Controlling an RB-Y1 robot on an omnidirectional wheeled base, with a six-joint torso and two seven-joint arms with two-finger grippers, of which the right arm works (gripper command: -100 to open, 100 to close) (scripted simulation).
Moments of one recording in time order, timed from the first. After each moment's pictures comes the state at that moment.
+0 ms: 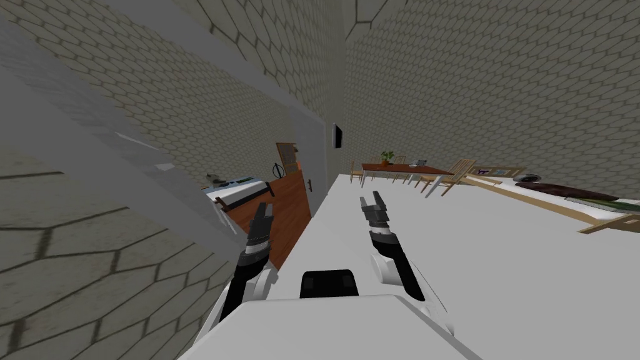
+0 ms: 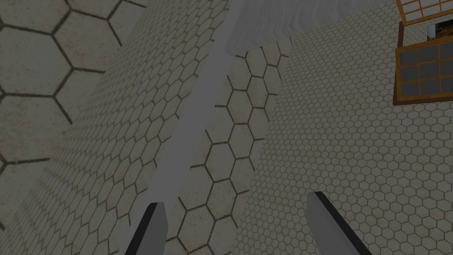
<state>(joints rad) 0.45 -0.03 0.03 -2.12 0.02 -0.51 -0.21</state>
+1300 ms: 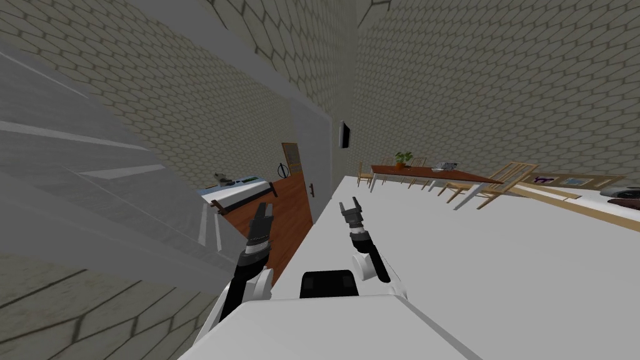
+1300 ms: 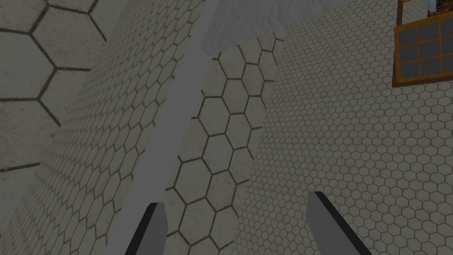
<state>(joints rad) 0.32 -0.09 0.26 -1.87 -0.13 -0.57 -0.42</state>
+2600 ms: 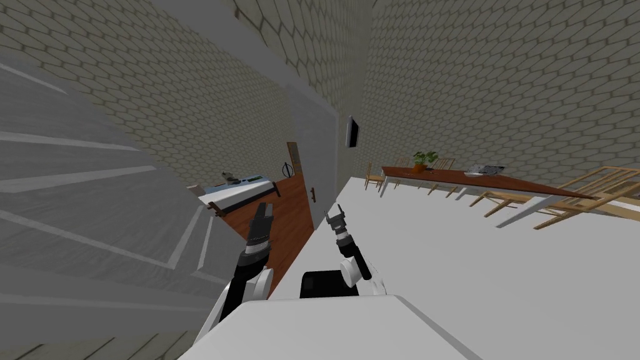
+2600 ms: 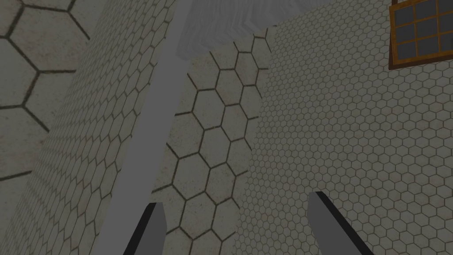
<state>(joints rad) 0.19 -0.13 0.49 -1.61 -0.28 -0.64 -0.64</state>
